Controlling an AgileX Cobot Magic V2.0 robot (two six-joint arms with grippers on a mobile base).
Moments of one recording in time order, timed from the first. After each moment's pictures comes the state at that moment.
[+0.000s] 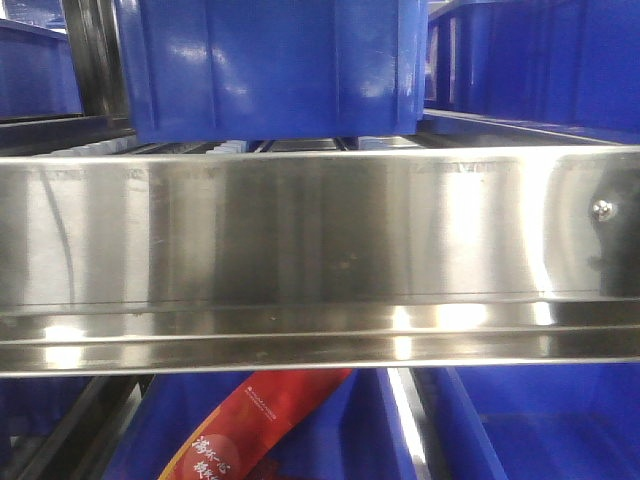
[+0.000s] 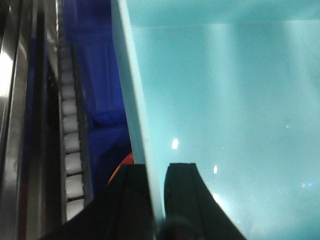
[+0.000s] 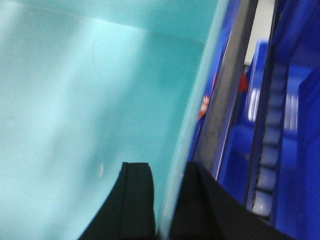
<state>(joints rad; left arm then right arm) -0.26 1.35 -1.67 0.00 1.05 -0.16 0.23 1.50 -1.84 0.15 1.11 -0.01</state>
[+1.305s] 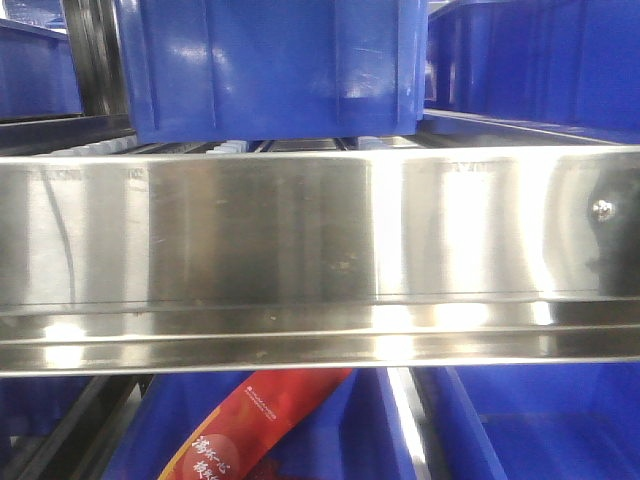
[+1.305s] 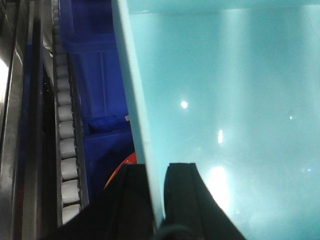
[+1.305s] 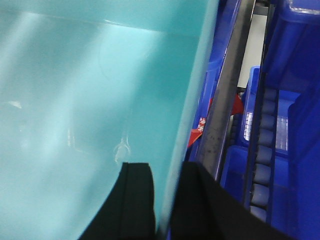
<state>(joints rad) -0.26 1.35 -1.67 -0.01 1.03 -0.16 0.23 1.48 -1.84 0.15 1.08 -0.01</state>
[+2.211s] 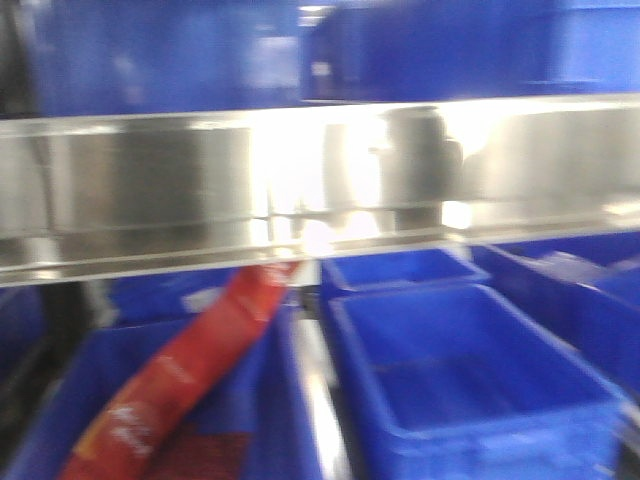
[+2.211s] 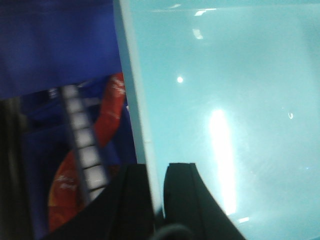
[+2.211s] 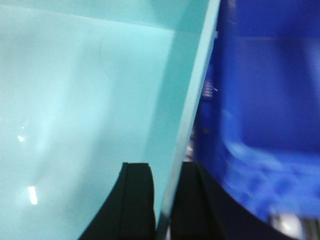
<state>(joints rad) -0.26 1.35 -1.67 0.00 1.03 -0.16 0.23 1.48 -1.84 0.15 1.08 -0.01</state>
